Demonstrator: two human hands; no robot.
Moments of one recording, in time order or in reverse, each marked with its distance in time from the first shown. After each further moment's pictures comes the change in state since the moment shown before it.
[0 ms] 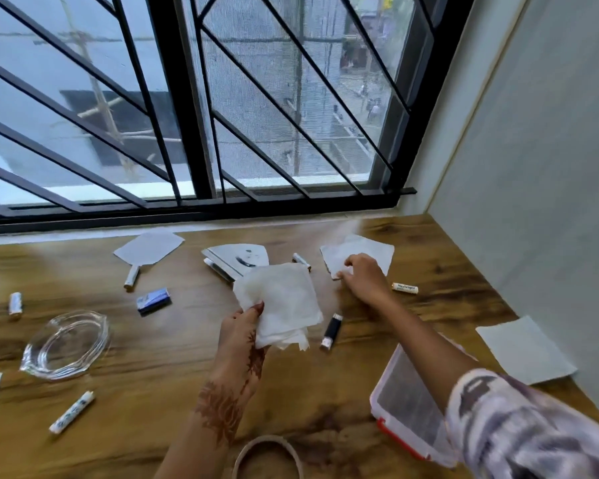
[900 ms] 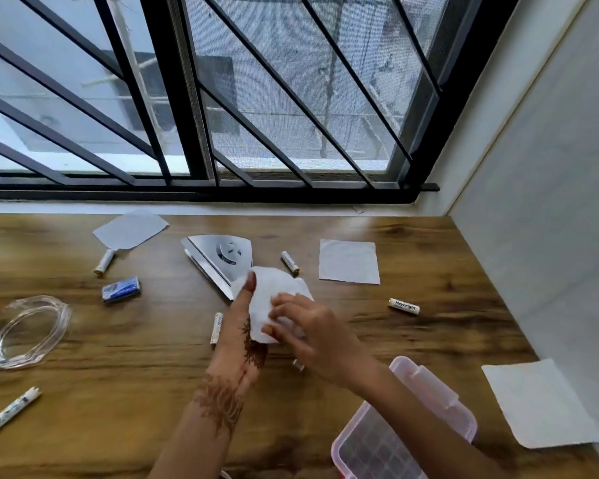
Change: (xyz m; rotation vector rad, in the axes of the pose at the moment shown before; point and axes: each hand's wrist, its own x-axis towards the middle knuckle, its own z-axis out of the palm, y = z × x) left_hand 0.049 -0.027 0.047 -0.251 -0.043 -0.171; right_hand -0.073 -0.036 -0.017 0.321 -0.312 -0.605
